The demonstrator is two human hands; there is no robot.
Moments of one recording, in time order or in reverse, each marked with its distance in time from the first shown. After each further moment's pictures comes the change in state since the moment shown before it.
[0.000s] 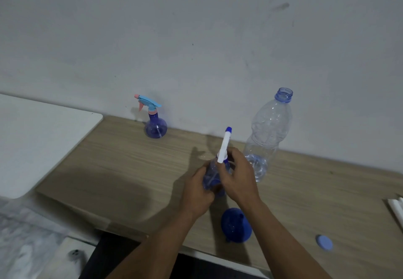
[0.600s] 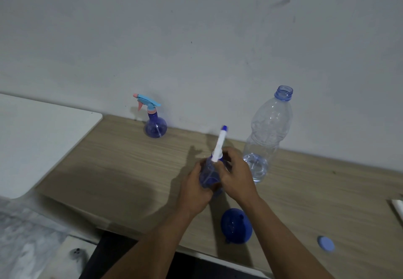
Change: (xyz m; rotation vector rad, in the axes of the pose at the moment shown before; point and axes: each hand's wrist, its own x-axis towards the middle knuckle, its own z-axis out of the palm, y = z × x) left_hand 0.002 0.006 -0.007 0.064 0.003 0.042; right_hand 0.006 -0.003 -0.001 0.119 -0.089 -0.024
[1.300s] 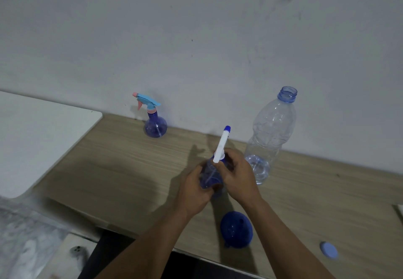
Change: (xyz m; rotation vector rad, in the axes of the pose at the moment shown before) left_hand 0.012 -0.010 0.001 -0.002 0.004 0.003; right_hand 0.009 0.007 -0.005 0.006 -0.032 0.010
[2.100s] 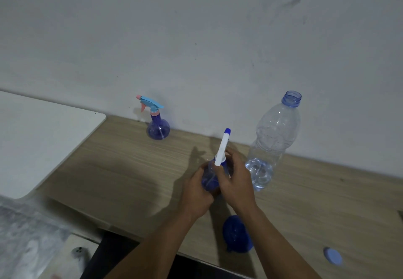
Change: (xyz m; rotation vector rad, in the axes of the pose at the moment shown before) left_hand -0.004 0.012 0.001 -0.038 0.005 -0.034; right_hand -0.006 -0.002 0.016 0.066 0.103 0.019
